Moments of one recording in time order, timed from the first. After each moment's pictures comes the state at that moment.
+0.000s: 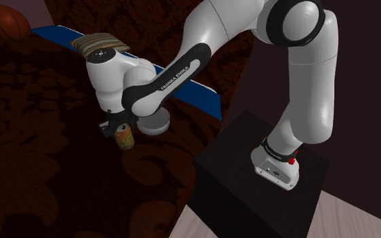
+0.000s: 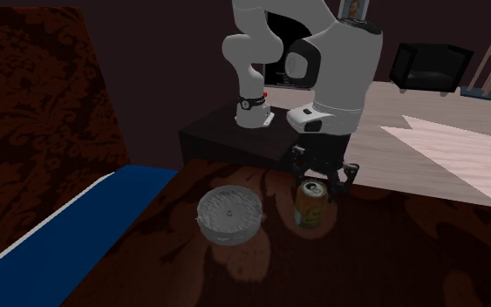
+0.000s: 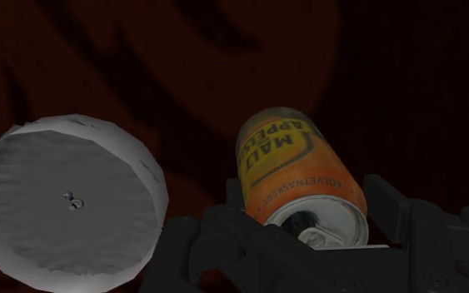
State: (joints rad) arm 0.30 0.53 0.48 -1.81 -0.40 2.28 1.06
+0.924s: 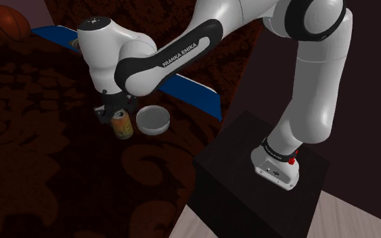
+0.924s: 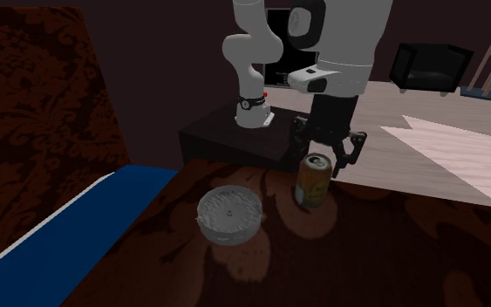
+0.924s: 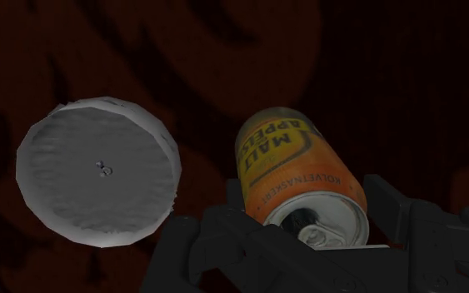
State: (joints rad) arm 0.27 0.42 0.52 -1.78 -0.33 2.15 1.00
